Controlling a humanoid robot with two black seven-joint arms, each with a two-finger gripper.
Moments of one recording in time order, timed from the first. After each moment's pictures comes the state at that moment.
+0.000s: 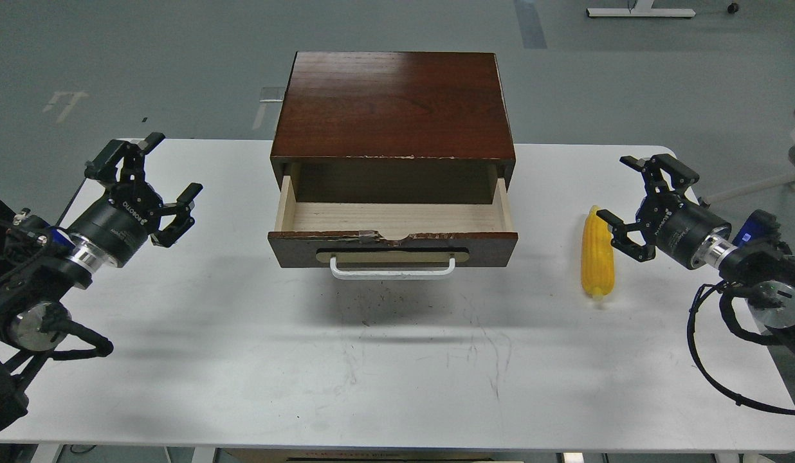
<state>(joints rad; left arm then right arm) -0.39 0.56 -0.95 -0.93 0.41 -0.49 -0.41 0.66 -0.63 0.43 0.81 -0.10 0.49 0.27</state>
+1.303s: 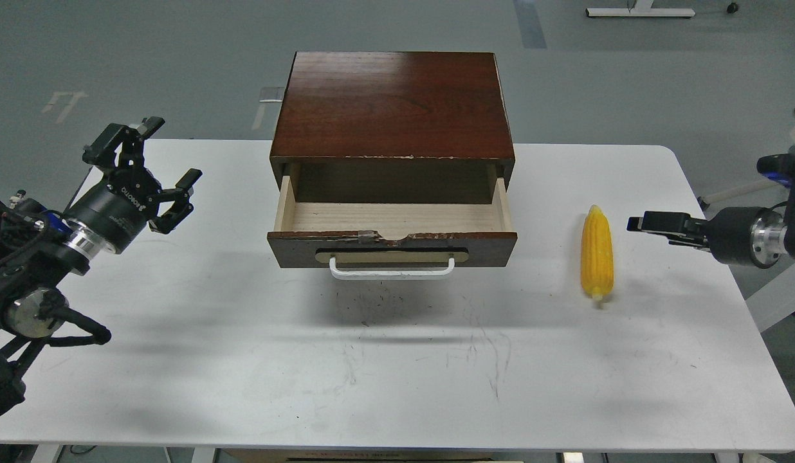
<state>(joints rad) -0.44 0.57 -0.94 -0.93 0.44 -0.49 -0.42 0.97 -0.80 0.02 0.82 -1.18 0.44 0.38</state>
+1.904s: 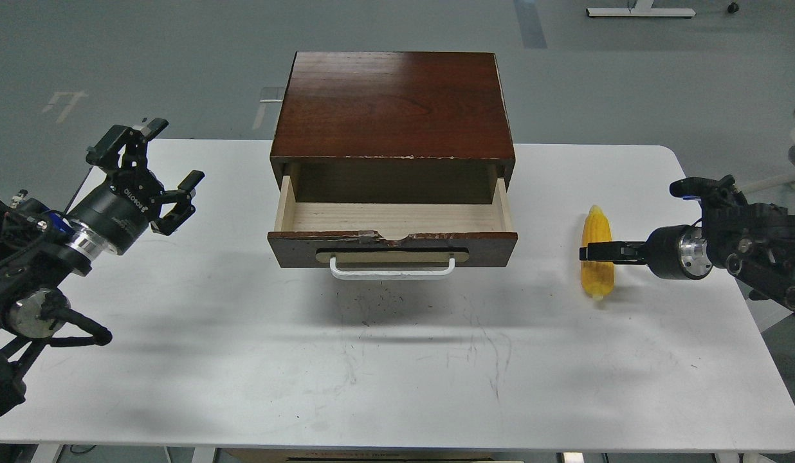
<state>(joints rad) -0.43 0.57 -0.94 -0.94 0.45 -0.49 -0.42 1.01 -0.57 -0.15 0.68 -1.19 0.40 0.37</state>
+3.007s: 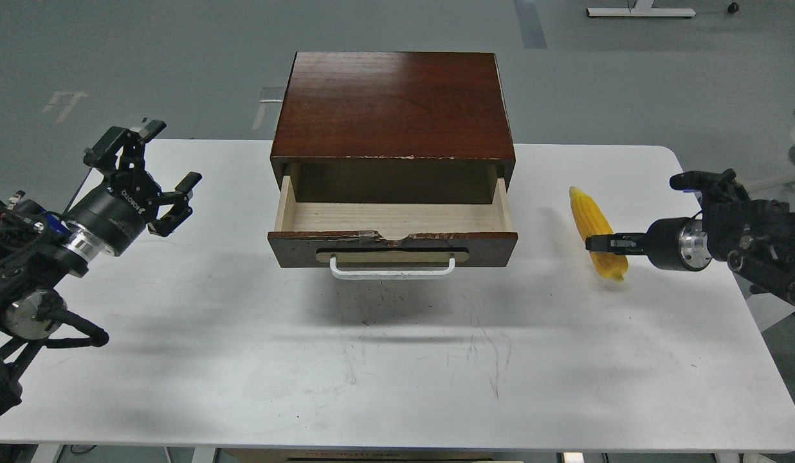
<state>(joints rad) -0.43 0.58 -0.94 -0.94 0.45 -0.49 -0.42 1.10 -0.63 -0.18 0.75 -1.18 0.34 0.39</state>
